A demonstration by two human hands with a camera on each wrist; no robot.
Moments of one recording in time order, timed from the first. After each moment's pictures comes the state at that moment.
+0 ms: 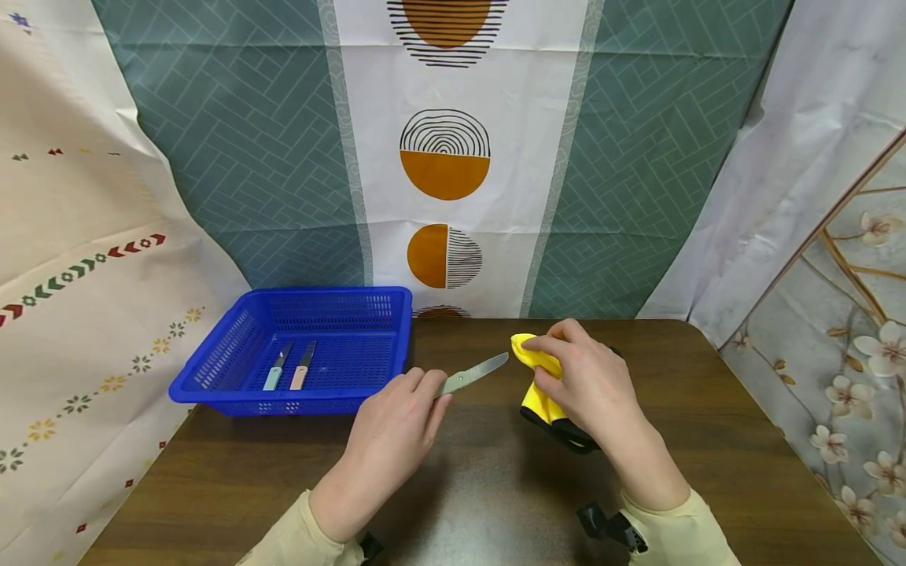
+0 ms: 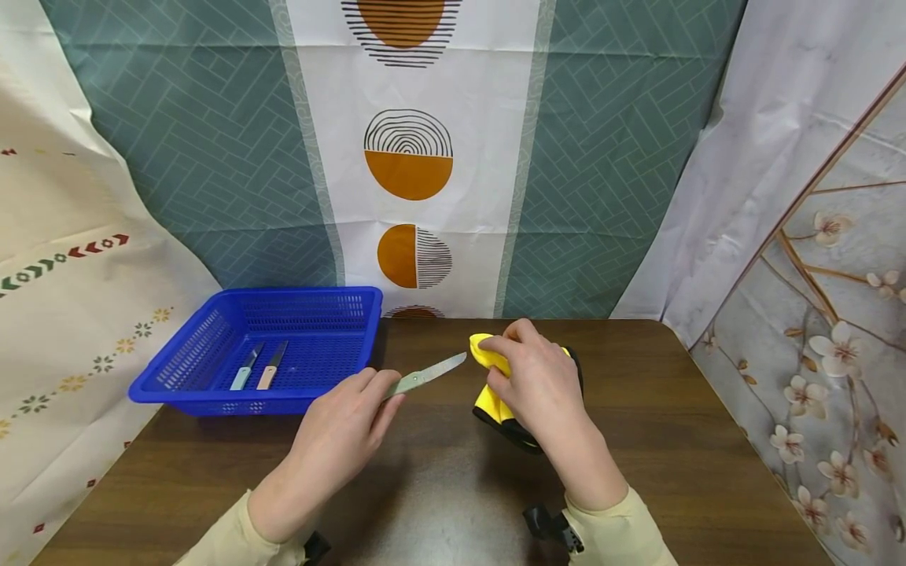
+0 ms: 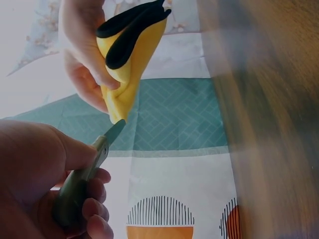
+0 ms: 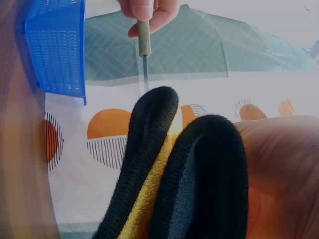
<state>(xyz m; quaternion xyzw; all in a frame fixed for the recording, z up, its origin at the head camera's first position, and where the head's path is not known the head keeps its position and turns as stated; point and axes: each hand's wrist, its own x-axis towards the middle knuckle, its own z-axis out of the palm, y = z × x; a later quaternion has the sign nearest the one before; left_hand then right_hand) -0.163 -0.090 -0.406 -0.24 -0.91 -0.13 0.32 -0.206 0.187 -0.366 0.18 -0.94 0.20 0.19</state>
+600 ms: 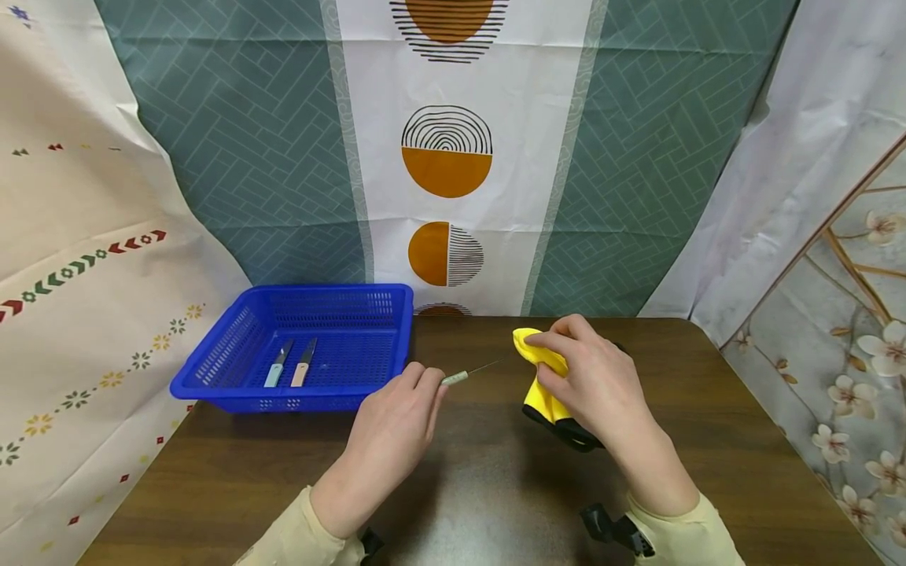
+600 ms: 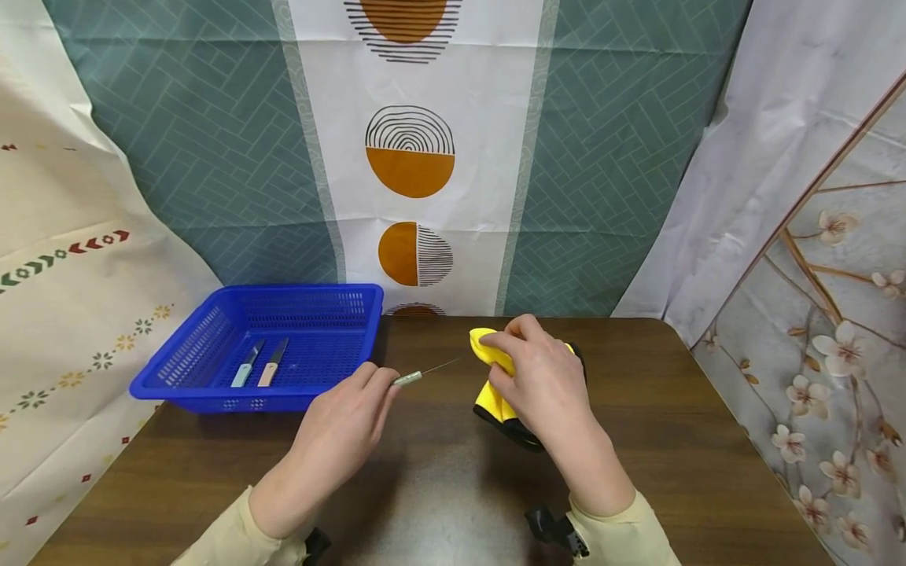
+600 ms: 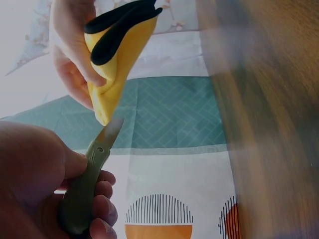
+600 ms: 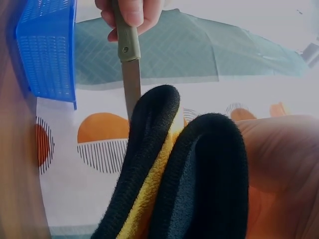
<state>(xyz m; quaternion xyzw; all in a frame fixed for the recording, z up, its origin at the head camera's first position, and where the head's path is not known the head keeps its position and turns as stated) -0.166 -0.090 -0.409 -0.23 -0.91 -0.11 0.33 -0.198 0.187 -0.356 0.19 -0.94 0.20 0.20</state>
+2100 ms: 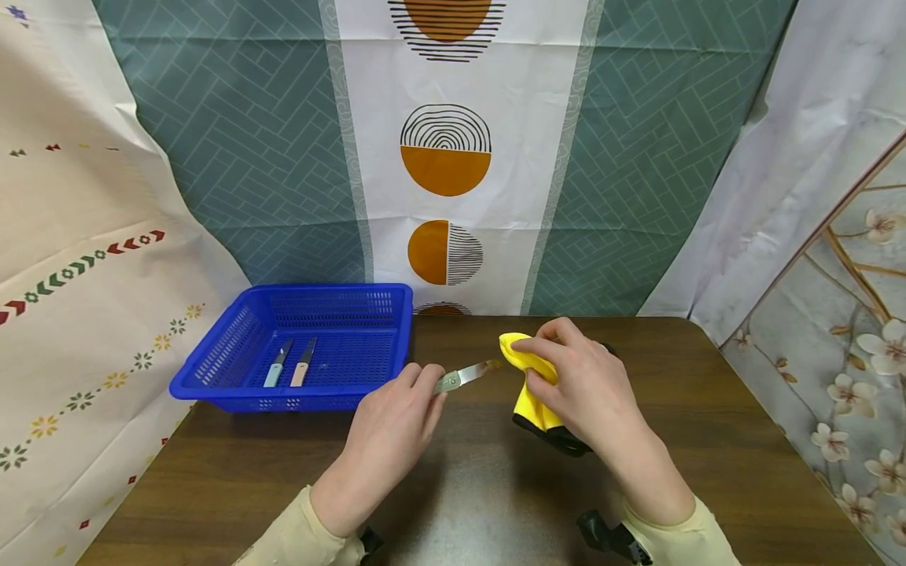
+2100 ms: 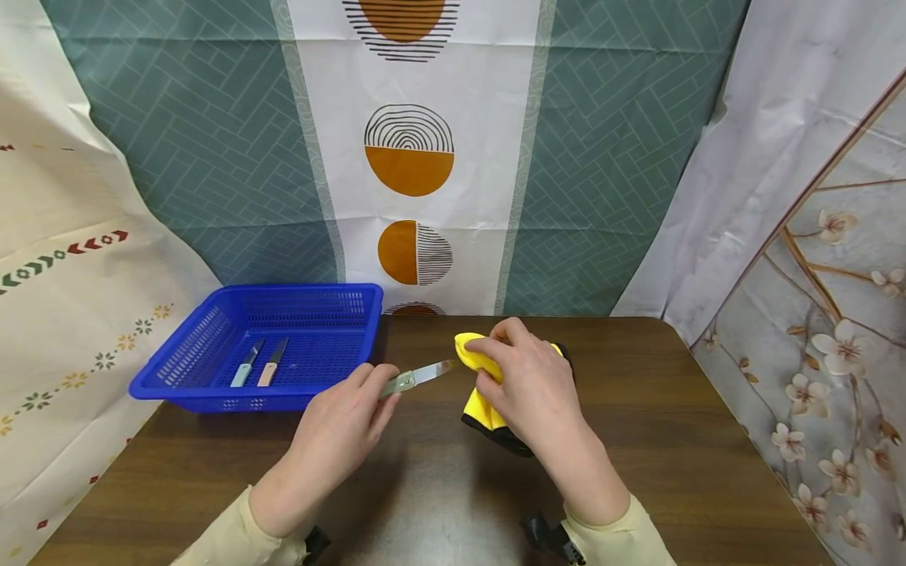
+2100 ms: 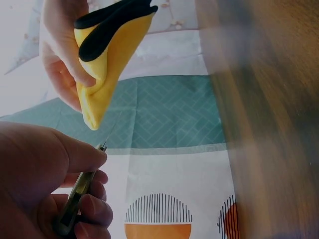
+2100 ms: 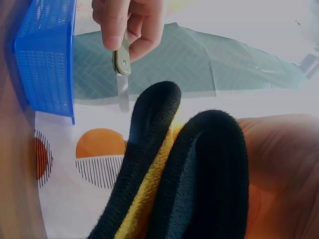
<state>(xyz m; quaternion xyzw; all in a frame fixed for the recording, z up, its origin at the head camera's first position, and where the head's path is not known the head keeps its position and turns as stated) -0.168 -0.092 -0.408 -0.23 -0.91 -0.13 0.32 -0.189 0.177 -0.356 0.22 -0.93 0.20 0.22</state>
